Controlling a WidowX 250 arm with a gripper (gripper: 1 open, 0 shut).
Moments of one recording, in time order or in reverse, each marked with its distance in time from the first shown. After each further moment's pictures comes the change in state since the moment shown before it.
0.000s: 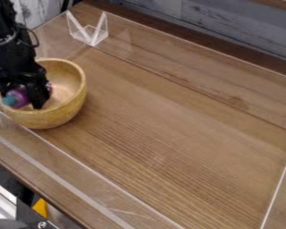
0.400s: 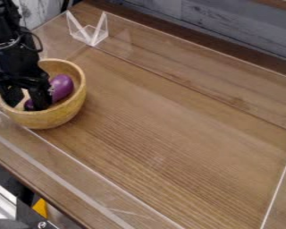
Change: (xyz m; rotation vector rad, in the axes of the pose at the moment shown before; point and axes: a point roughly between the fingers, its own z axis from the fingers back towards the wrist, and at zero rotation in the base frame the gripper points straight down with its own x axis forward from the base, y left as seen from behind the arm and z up) arm -0.001 -0.010 0.001 0.007 -0.001 -0.035
